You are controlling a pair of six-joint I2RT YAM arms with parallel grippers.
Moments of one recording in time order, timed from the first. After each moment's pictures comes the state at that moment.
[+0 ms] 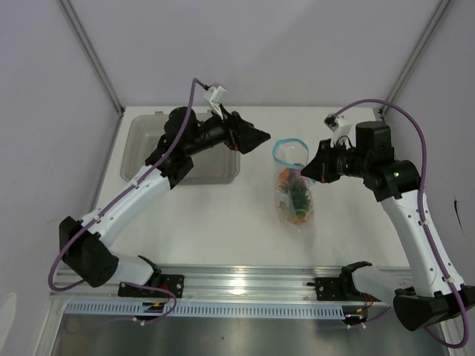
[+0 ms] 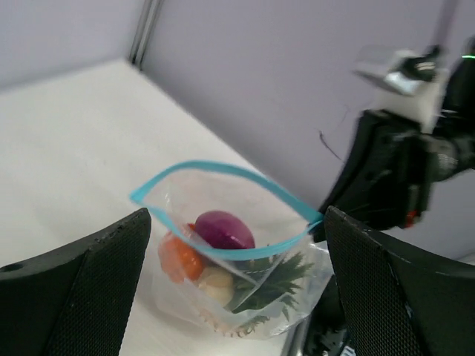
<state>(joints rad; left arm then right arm) -0.59 1.41 1.28 0.11 0.48 -0.55 0.28 1.10 1.37 -0.89 -0.52 0.15</state>
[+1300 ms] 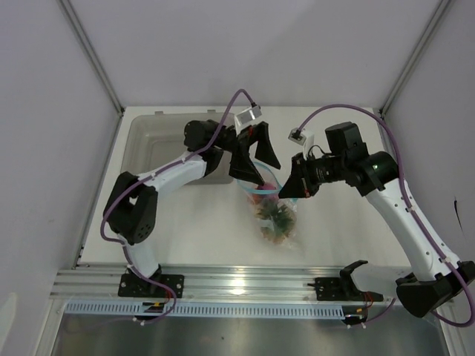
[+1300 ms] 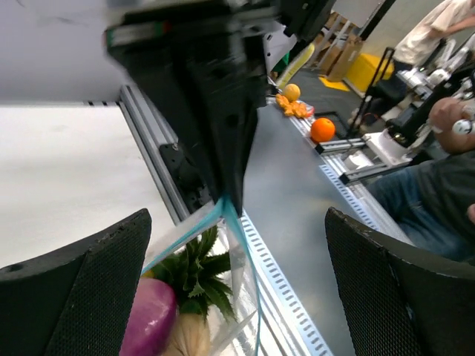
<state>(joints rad) -0.60 1.81 1.34 1.26 1.50 -1.23 0.48 1.20 1.42 -1.01 -0.75 0.07</state>
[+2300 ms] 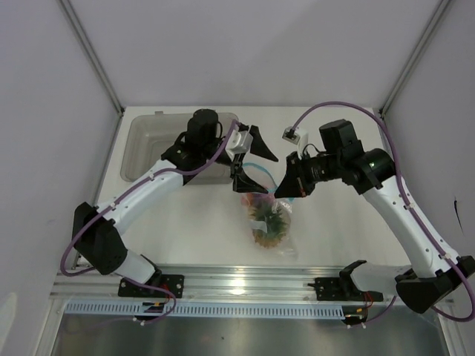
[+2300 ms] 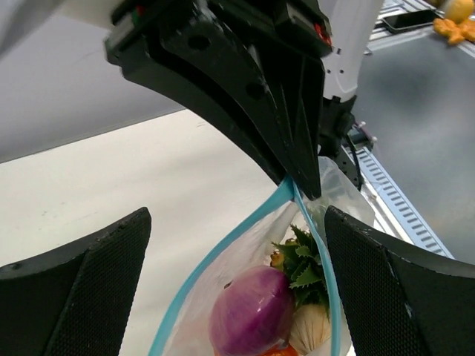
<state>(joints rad) -0.64 1.48 1.30 0.00 1.22 0.28 0.53 1.23 1.47 -1.02 -0.72 0.07</state>
